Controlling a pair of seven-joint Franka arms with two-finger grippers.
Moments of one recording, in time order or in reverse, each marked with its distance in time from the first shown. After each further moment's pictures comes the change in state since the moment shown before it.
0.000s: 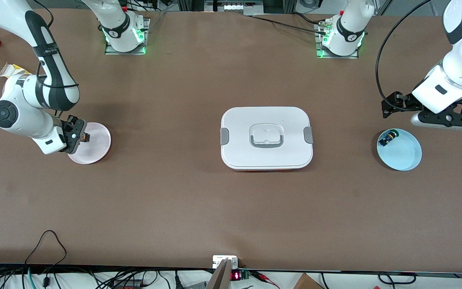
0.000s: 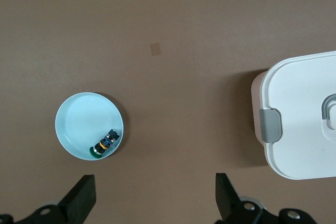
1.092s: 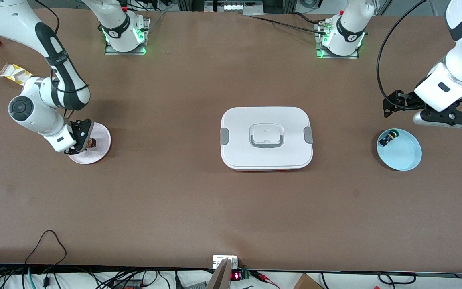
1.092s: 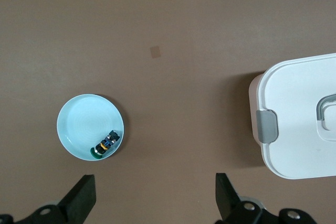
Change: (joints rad) left arm -0.001 0.000 -0.002 0.025 0.000 -0.017 -0.002; right arm -0.013 0.066 -0.010 -0.095 0.000 0.269 -0.102
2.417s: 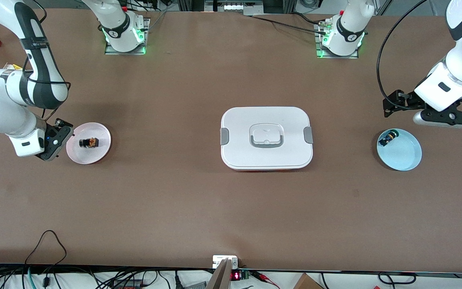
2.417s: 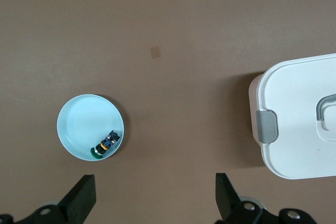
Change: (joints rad) left arm 0.000 0.000 0.000 0.001 0.000 0.000 0.000; right arm 0.011 -0.109 0.001 0.187 0.004 -0.320 0.402
